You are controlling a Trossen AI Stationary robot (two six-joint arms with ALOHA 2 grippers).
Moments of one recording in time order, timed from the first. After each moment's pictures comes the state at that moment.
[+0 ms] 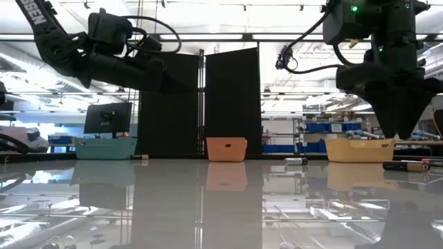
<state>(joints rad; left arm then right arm) 0.32 1.34 0.36 0.89 -0.05 0.19 0.10 1.34 0.80 -0.99 -0.01 1.34</state>
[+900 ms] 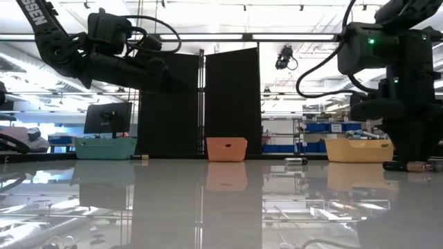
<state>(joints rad) 0.32 1.35 0.36 0.92 -0.05 0.20 0.10 1.34 0.59 -0.80 0.01 1.38</state>
